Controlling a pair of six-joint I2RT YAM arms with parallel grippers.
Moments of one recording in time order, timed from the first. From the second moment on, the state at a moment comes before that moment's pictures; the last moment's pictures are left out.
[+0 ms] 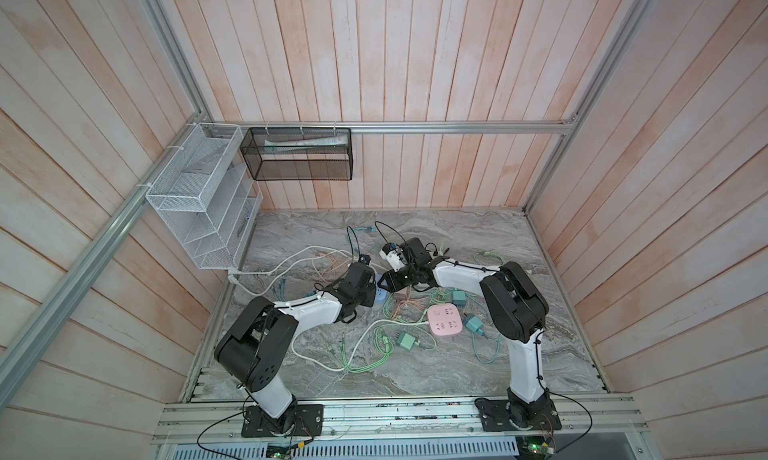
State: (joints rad) left arm -0.60 1.66 0.85 -0.02 -0.17 -0.24; right arm 0.65 2.07 1.34 -0.18 -0.39 0.16
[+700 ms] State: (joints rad) left arm -0.62 1.66 0.85 -0.05 -0.21 -0.27; right arm 0.66 2.07 1.32 -0.15 -0.36 0.16
